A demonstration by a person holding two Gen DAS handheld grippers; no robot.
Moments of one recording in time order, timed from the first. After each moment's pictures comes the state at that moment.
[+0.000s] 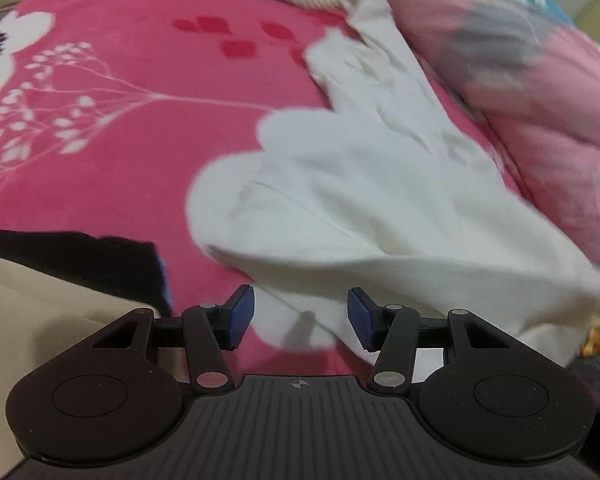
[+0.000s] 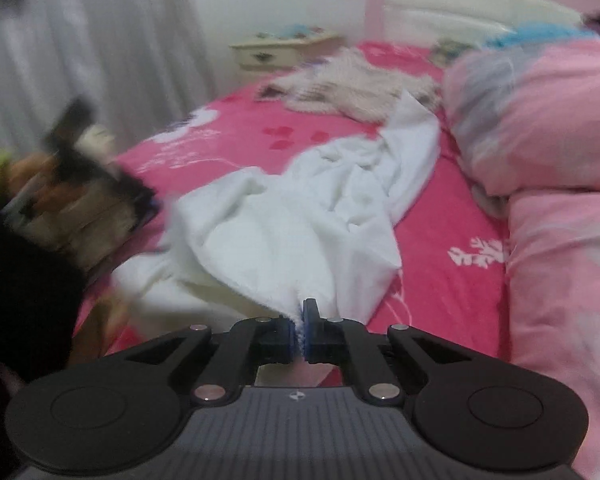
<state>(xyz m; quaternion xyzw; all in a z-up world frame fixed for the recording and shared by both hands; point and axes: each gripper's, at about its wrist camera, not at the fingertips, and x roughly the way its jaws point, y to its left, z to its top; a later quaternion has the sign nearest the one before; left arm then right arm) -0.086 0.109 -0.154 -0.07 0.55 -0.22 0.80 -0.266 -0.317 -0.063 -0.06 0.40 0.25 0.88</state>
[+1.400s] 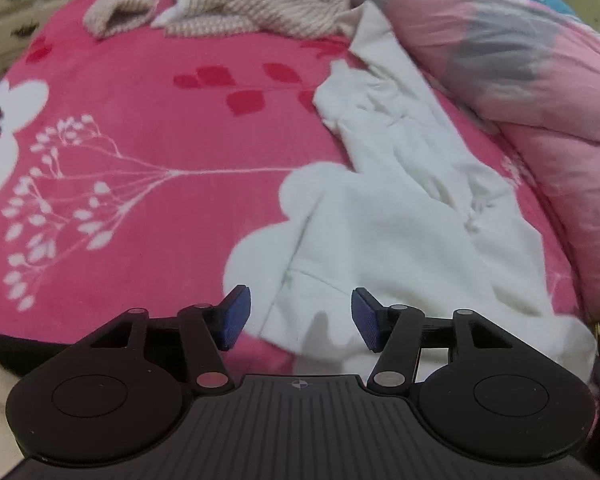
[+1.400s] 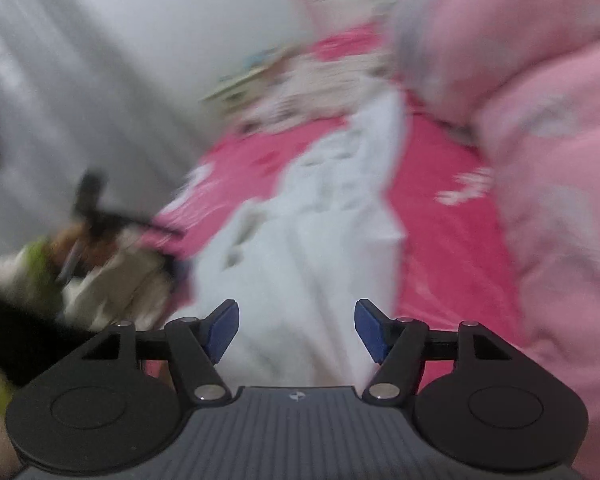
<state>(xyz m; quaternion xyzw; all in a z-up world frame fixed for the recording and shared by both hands) -0.037 0.089 -0.144 0.00 0.55 -0.22 0.81 -0.249 -0.386 -0.080 0.19 0.43 0.18 0.87</state>
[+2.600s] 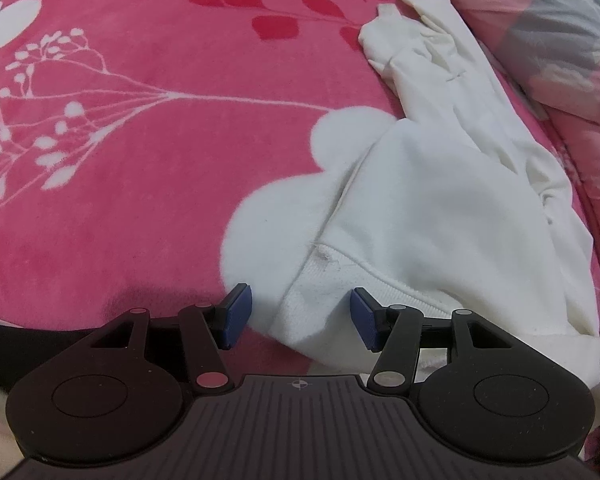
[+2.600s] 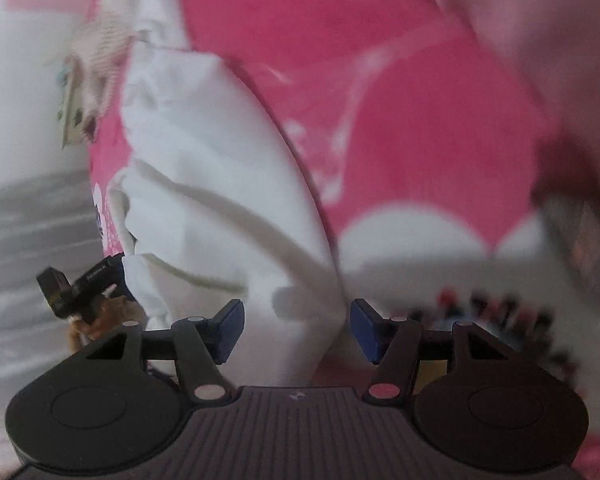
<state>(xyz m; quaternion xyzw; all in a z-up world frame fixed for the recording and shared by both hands) -0.025 0.092 -0.207 -0.04 0.60 -0.20 0.78 -0.254 -0.390 -0.210 0.50 0.62 0.05 0.61</state>
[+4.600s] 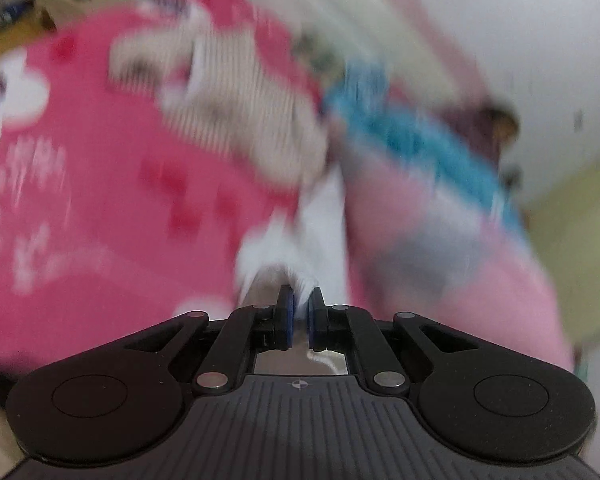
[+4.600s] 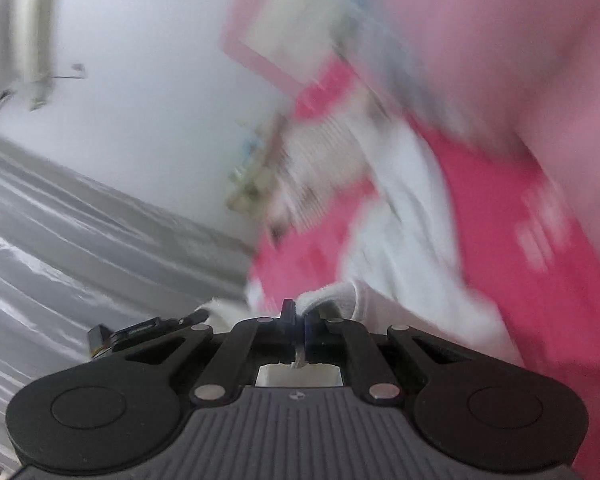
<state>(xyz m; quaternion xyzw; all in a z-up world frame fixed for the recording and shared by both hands) -0.003 0.114 -0.026 -0.31 0.40 -0.19 0.84 -0.099 -0.378 -0.040 0.42 0.32 0.21 0.82</state>
